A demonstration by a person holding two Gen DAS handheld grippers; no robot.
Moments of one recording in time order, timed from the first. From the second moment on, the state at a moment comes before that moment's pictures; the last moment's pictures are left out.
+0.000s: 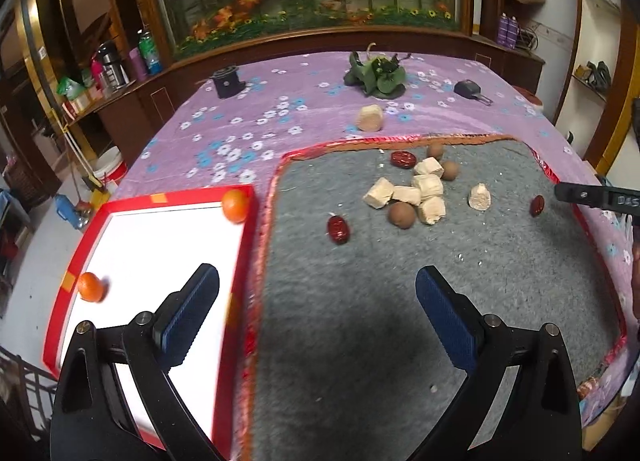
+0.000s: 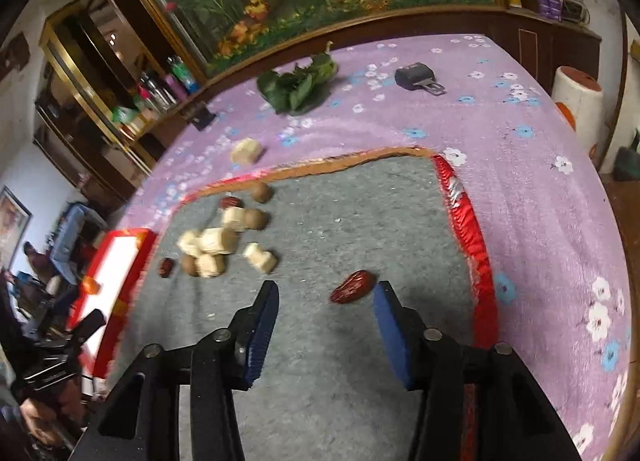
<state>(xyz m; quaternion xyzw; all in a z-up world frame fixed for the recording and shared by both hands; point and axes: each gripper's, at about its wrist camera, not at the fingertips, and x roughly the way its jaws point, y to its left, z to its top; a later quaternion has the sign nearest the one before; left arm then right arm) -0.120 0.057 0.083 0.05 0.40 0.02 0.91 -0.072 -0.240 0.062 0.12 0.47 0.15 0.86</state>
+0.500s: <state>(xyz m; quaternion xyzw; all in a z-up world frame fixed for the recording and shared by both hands) -0.061 0.053 0.045 0.08 0.46 0.04 0.88 -0.035 -0.208 0.025 0.09 0.48 0.13 0.86</state>
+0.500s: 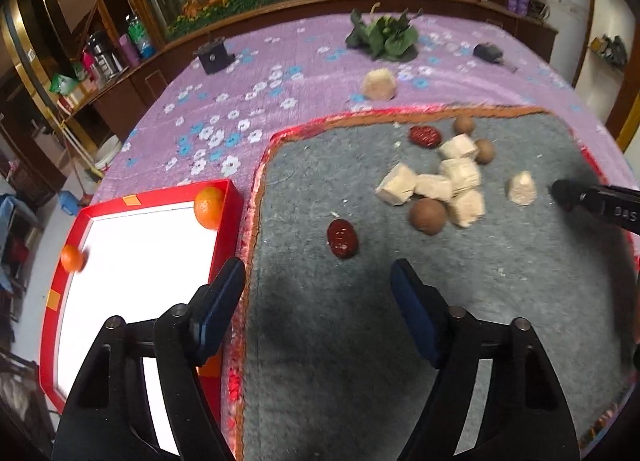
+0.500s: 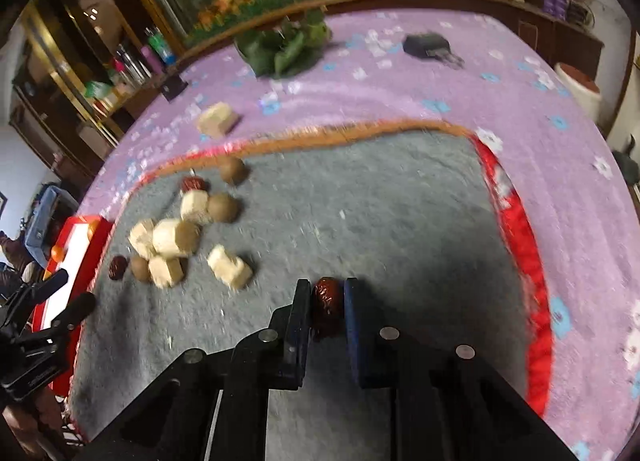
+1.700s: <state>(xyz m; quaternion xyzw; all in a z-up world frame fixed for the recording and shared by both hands) -0.065 0.066 0.044 0.02 0.41 0.00 0.91 -0.052 -0.206 0.032 0.16 0.46 0.15 0.86</state>
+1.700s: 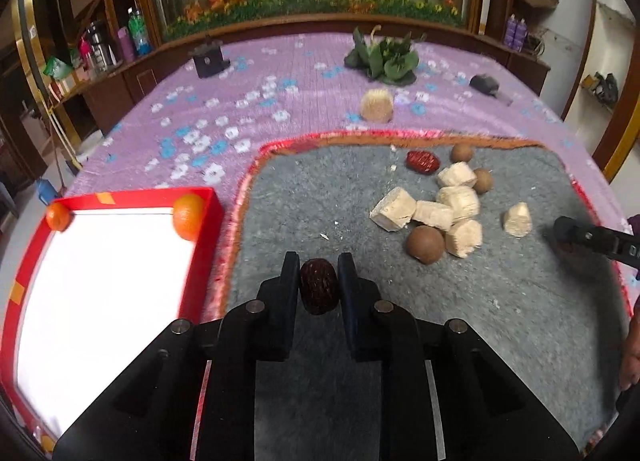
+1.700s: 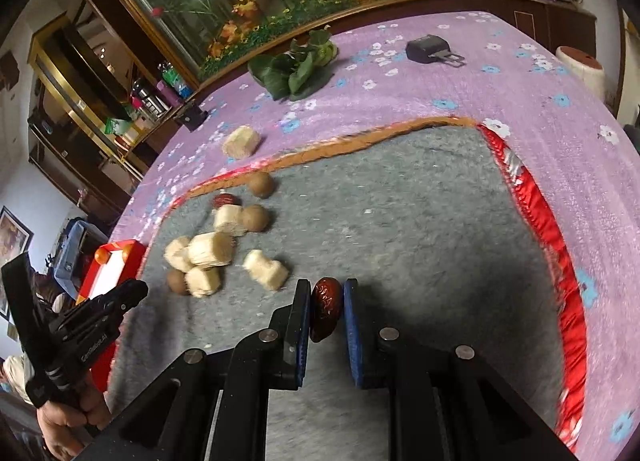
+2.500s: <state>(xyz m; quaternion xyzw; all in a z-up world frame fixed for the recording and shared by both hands) -0.205 0.201 0.112 -0.03 0.27 0.13 0.95 -0.101 0.049 0.110 0.07 0.42 0.36 0.83</state>
